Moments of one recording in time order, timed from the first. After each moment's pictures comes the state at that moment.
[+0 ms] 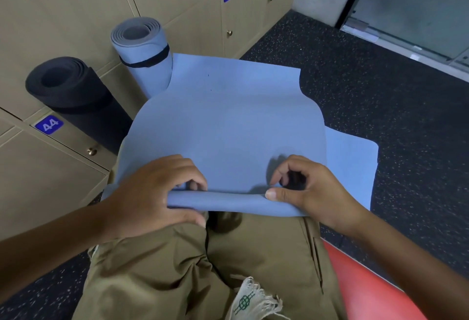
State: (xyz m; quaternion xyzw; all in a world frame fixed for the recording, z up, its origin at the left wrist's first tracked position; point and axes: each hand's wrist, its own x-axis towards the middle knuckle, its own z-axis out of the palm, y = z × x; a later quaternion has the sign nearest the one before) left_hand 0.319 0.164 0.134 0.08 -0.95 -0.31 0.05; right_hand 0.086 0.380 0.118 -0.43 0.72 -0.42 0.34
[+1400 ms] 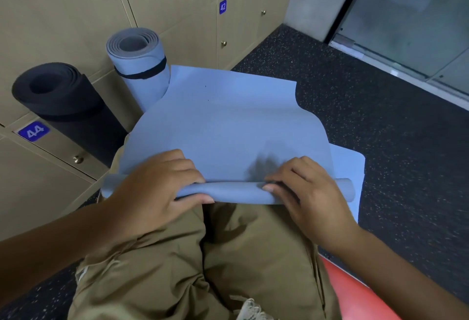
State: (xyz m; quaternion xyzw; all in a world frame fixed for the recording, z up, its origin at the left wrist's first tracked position) left_hand 0.298 0.147 0.120 0.05 -0.97 -0.21 0.13; right_hand 0.090 0.368 0.117 -0.60 0.74 -0.29 -0.06
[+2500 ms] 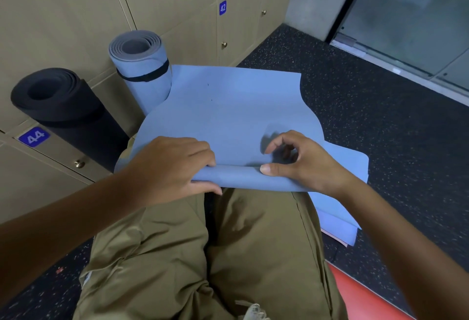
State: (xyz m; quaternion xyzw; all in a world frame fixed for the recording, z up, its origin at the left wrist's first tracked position) left_hand 0.260 0.121 0.125 -0.04 -0.97 -0.07 0.21; right_hand 0.038 0.319 0.129 -0.43 0.78 -0.34 0.30
